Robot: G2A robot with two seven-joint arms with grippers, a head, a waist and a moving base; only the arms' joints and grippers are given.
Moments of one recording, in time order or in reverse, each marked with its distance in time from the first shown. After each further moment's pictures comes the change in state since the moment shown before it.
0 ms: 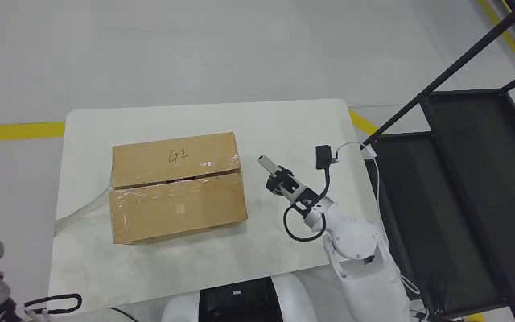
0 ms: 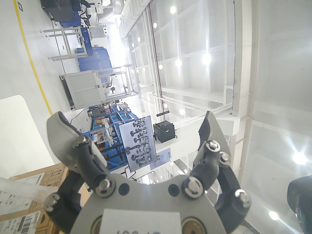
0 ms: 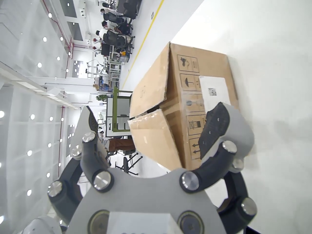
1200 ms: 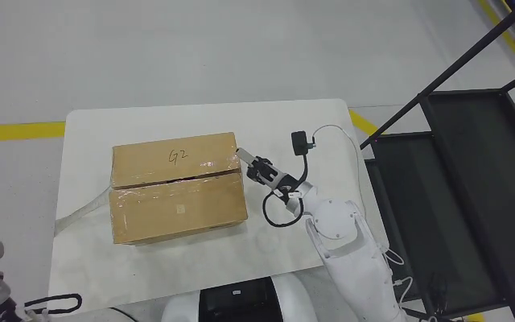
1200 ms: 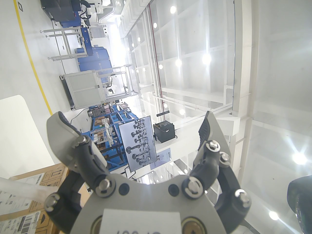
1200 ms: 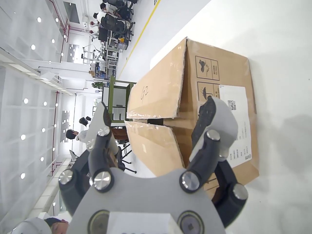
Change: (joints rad) left arm 0.000 0.000 0.000 0.000 0.000 0.000 0.000; right arm 0.181 0.027 -0.116 0.134 -0.021 0.035 -0.011
